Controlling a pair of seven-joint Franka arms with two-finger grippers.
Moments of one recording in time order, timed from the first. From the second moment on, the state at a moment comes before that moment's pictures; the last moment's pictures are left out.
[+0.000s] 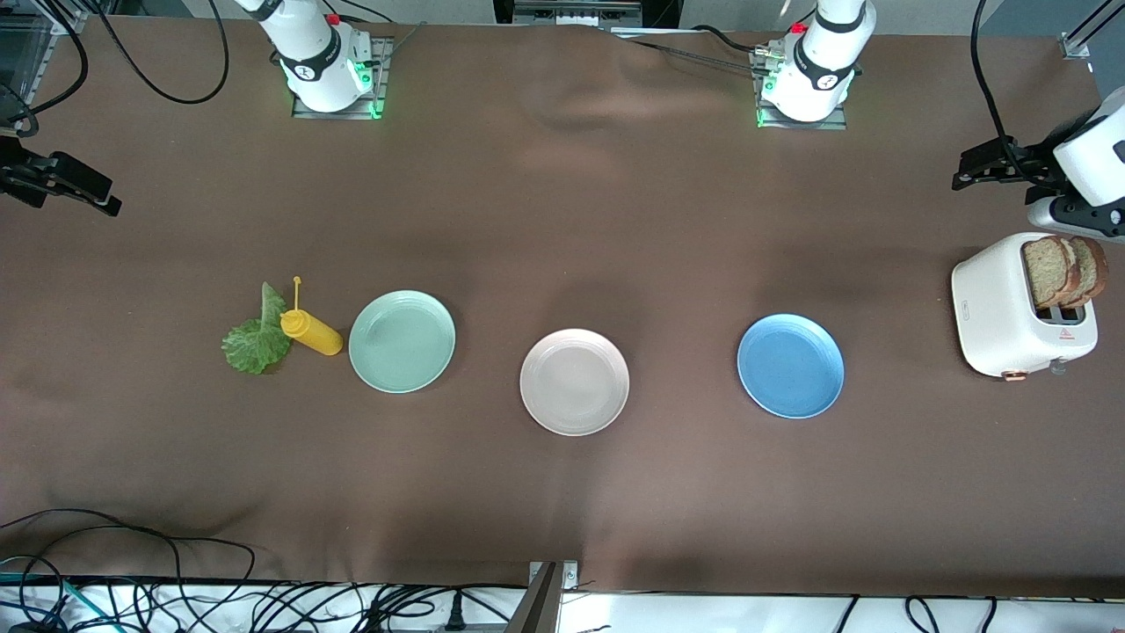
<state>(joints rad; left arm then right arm) 0.13 0.04 -0.09 -1.56 0.01 1.35 0.20 -0.01 -0.04 -0.07 -1.66 -0.01 1.61 0.03</state>
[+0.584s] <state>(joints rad) 0.30 0.11 -0.08 -1.62 0.10 1.42 0.26 -0.01 -0.04 -0.07 -1.66 -0.01 1.61 0.03</state>
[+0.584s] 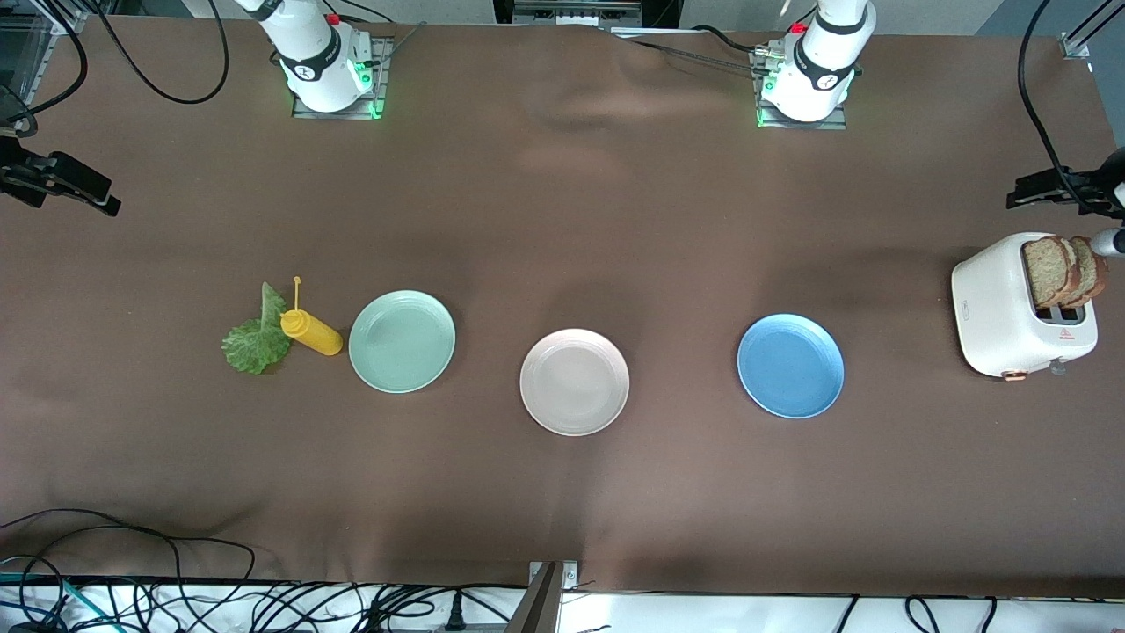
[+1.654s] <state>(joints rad) 0.50 0.37 -0.08 -1.62 0.16 1.57 0.35 -0.01 -0.04 -0.07 -1.66 -0.01 1.61 0.03</state>
